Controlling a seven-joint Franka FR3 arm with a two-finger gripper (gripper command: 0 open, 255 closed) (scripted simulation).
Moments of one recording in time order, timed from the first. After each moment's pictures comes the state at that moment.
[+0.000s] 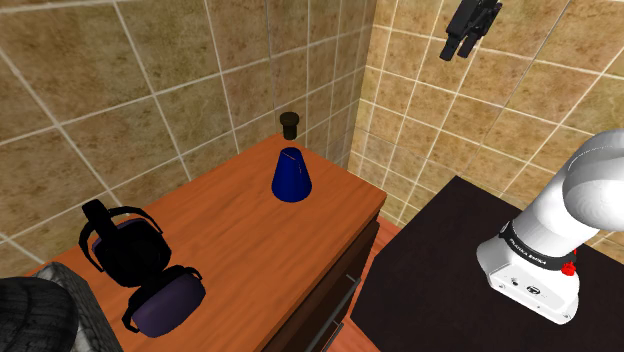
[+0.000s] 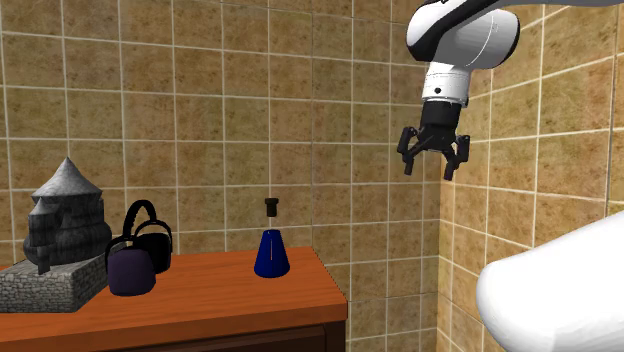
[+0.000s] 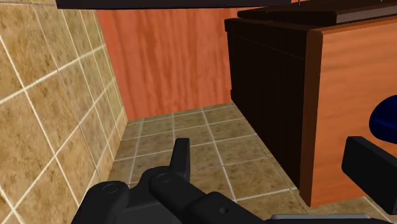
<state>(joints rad) 0.02 -0.79 -0.04 -2.34 0.10 1.66 -0.01</state>
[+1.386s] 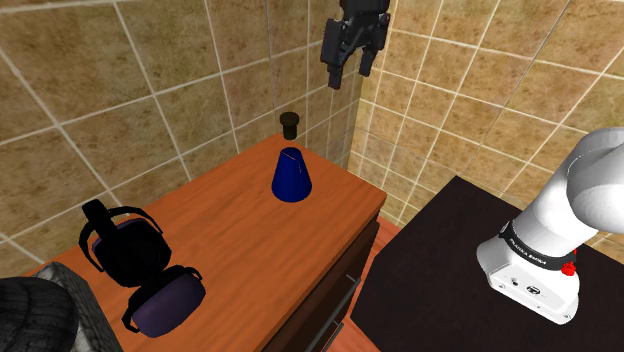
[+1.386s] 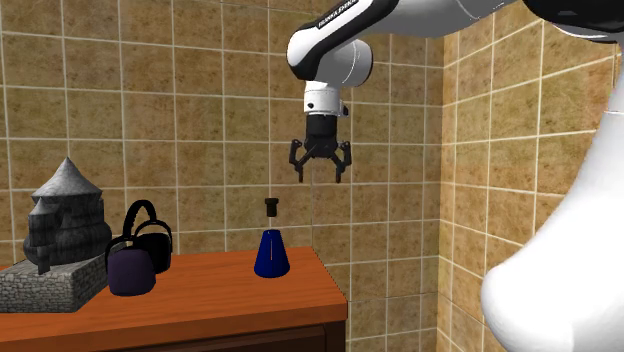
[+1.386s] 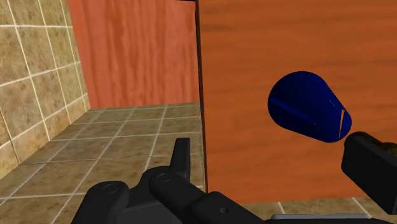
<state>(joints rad) 0.12 -0.29 0.36 -1.96 0.11 1.73 0.38</state>
